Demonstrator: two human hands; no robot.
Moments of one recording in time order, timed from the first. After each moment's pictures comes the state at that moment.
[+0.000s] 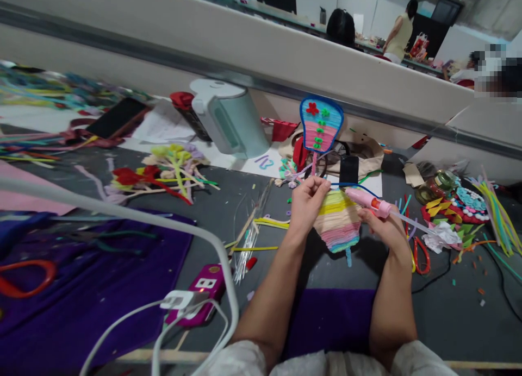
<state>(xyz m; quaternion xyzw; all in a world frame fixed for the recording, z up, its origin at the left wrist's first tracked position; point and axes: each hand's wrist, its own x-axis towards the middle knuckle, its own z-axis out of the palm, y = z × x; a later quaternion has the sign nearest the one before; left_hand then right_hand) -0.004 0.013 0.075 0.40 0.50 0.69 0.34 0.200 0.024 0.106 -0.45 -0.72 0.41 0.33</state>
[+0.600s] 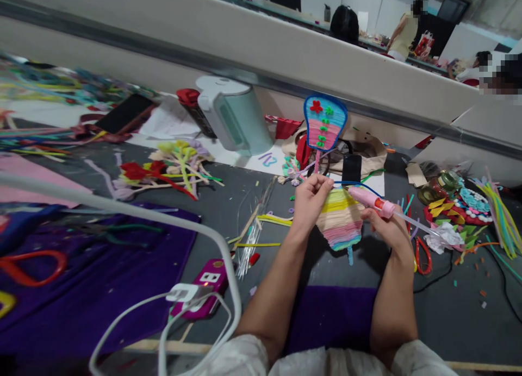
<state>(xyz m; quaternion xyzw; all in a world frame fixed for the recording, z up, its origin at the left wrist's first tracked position) -0.004 0.014 0.076 0.40 0.50 0.69 0.34 0.206 0.028 0.097 -0.44 -0.74 0.38 0.34</state>
